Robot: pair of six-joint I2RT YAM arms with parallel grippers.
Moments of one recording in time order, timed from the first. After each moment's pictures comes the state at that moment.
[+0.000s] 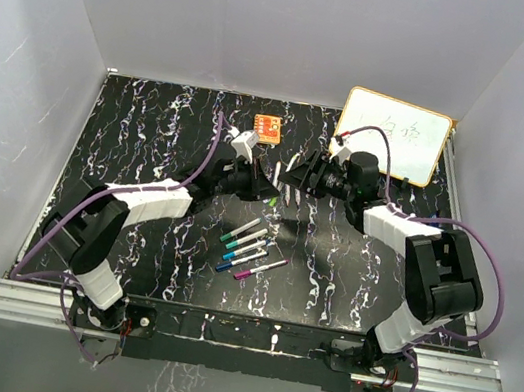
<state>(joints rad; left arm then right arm) -0.61 1.63 0.88 0.34 0.33 -0.67 0.31 1.63 0.86 0.43 -0.65 0.70</state>
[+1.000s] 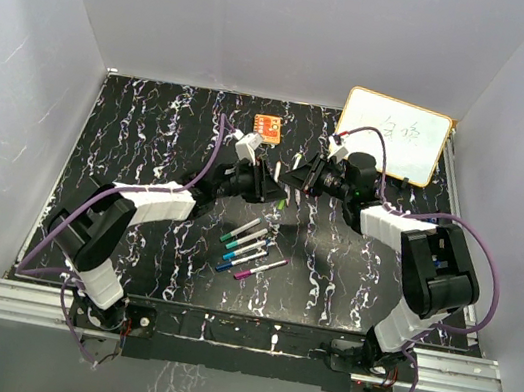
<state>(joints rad) -0.63 1.67 0.86 0.48 0.39 -0.76 0.32 1.68 0.85 0.55 -0.69 0.79</state>
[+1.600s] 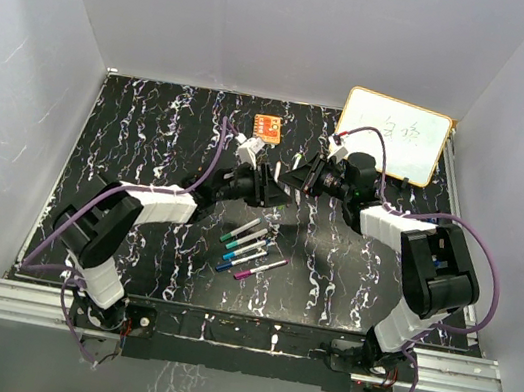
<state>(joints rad) -0.63 1.69 0.83 0.59 0.46 -0.77 0.32 1.68 0.85 0.55 -0.68 0.79</state>
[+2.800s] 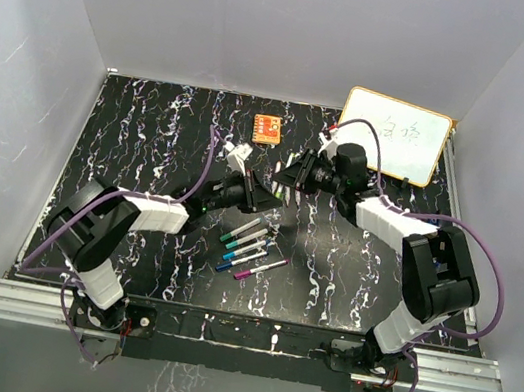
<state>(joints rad) -0.63 1.68 0.69 0.75 0.44 -0.85 0.37 1.66 0.95 0.32 -0.59 0.73</state>
